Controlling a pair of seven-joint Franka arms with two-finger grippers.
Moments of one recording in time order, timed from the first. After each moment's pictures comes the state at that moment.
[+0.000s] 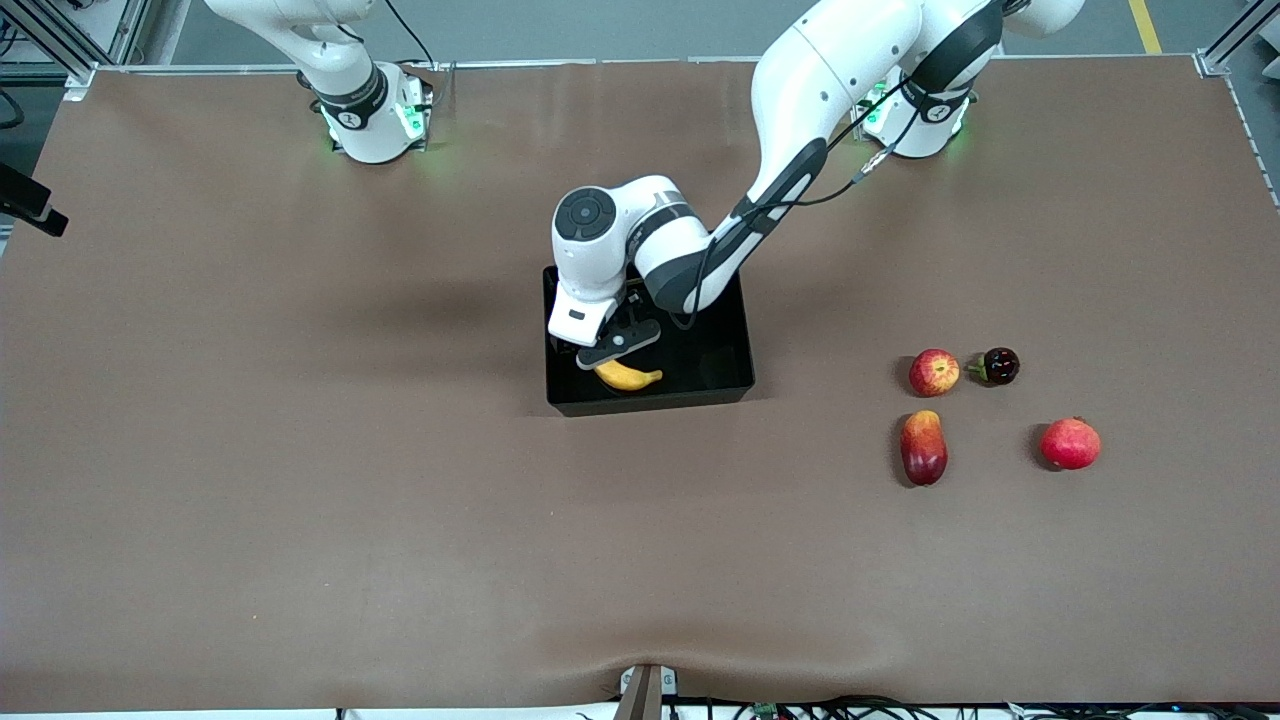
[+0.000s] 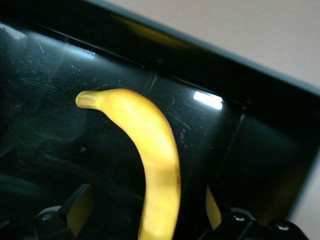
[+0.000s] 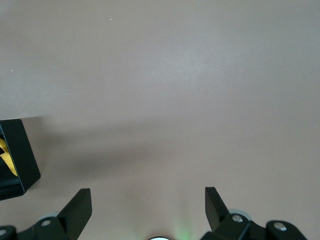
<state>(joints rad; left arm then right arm) -0.67 0.89 -0.34 -1.30 0.33 2.19 -1.52 -0.02 -0.01 -0.10 -1.43 -0.01 1.39 0.01</state>
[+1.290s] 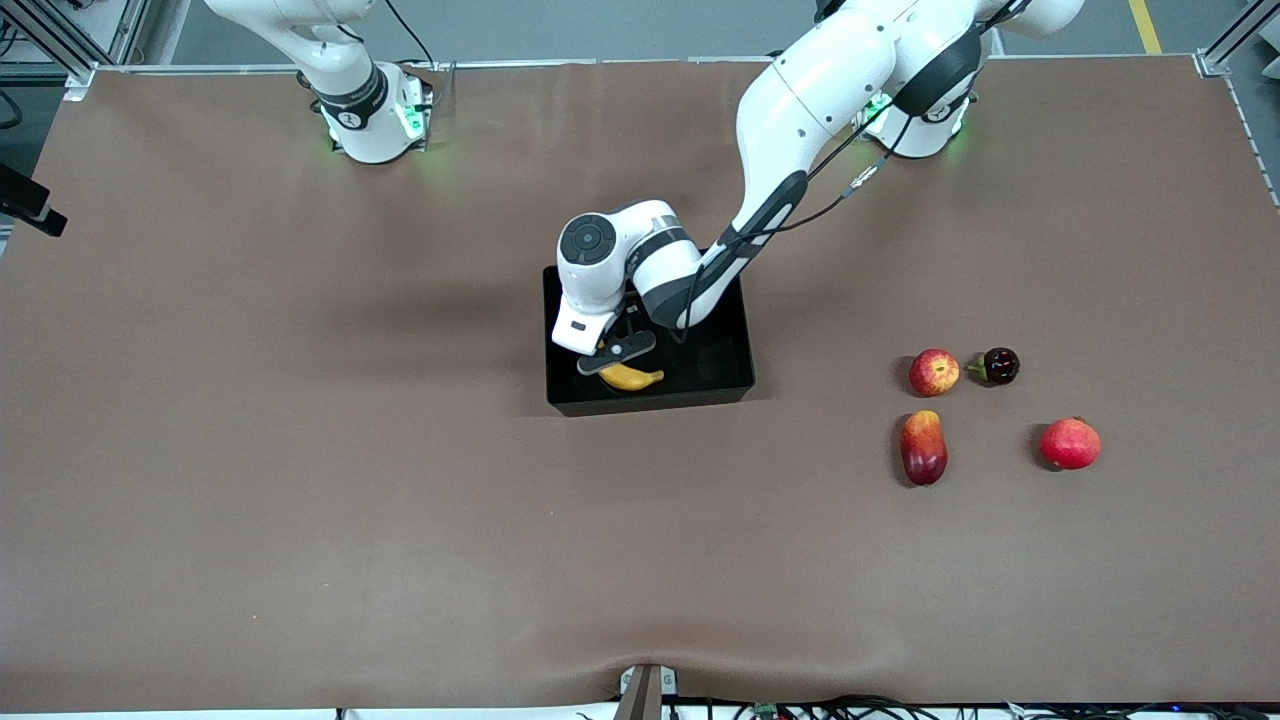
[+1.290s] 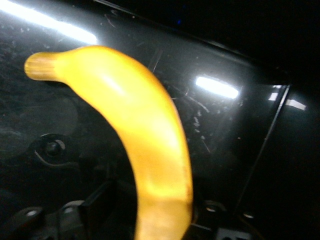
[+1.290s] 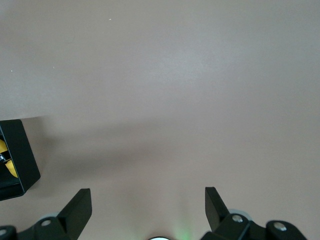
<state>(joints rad) -0.69 0.98 -0.34 -1.29 0.33 2.28 -1.50 -0.03 -0.01 -0.10 -1.43 -0.01 1.39 0.01</state>
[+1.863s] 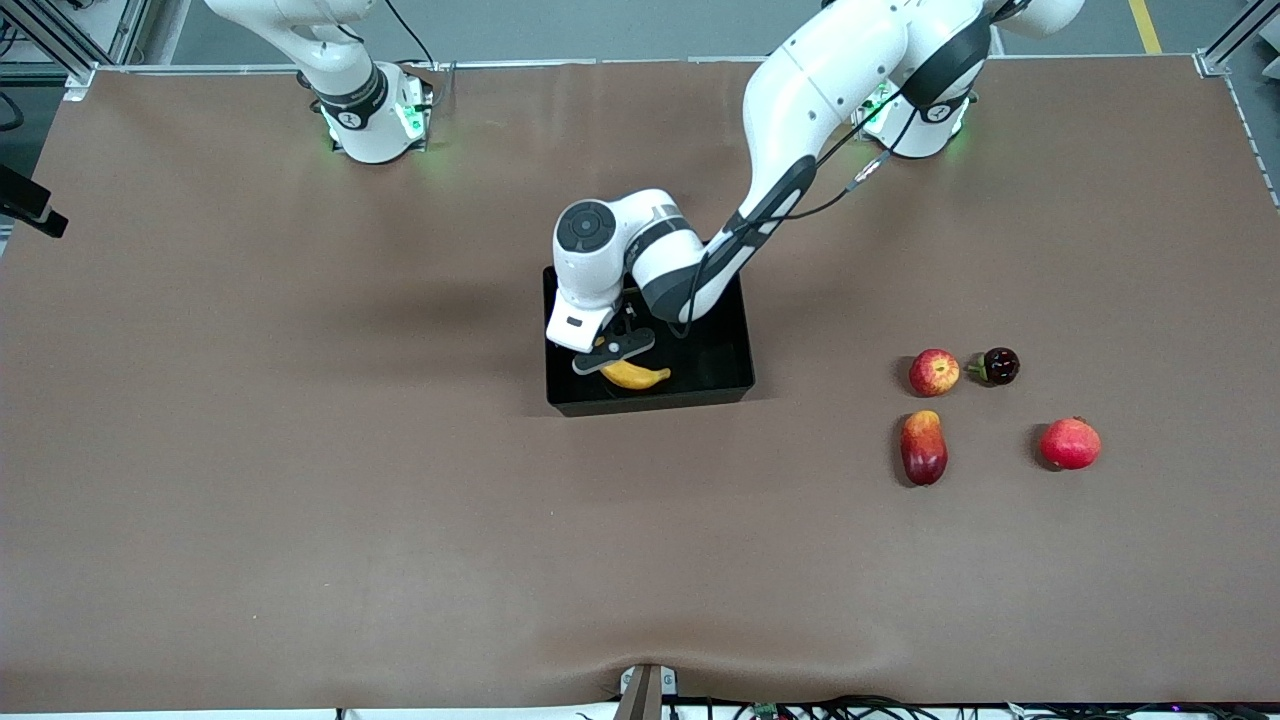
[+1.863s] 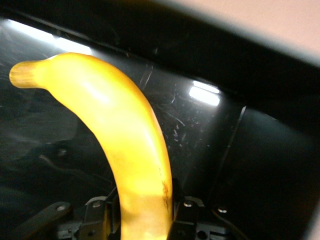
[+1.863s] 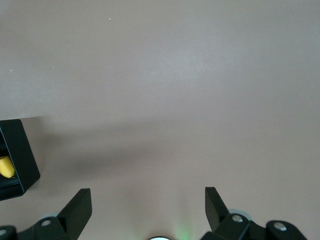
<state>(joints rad) -0.68 0.90 -0.34 -1.28 0.34 2.20 -1.50 -0.03 -0.01 -0.10 -1.43 -0.01 1.39 0.01</state>
